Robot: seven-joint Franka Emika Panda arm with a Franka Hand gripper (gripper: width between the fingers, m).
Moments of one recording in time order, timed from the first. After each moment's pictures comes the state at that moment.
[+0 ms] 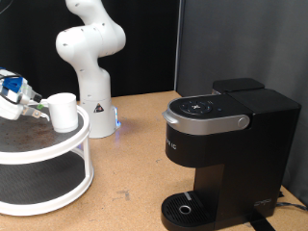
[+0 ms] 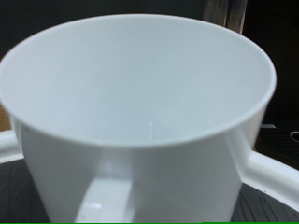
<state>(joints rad) 0.47 -0.31 -1.43 -2.45 0.34 1.66 -1.72</state>
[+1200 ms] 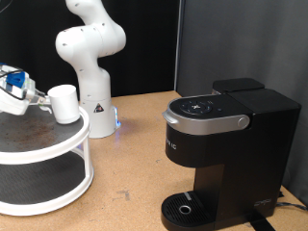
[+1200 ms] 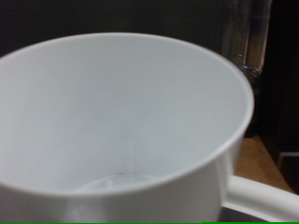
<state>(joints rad) 0.45 -0.31 -1.42 -2.45 0.33 1.55 -1.70</state>
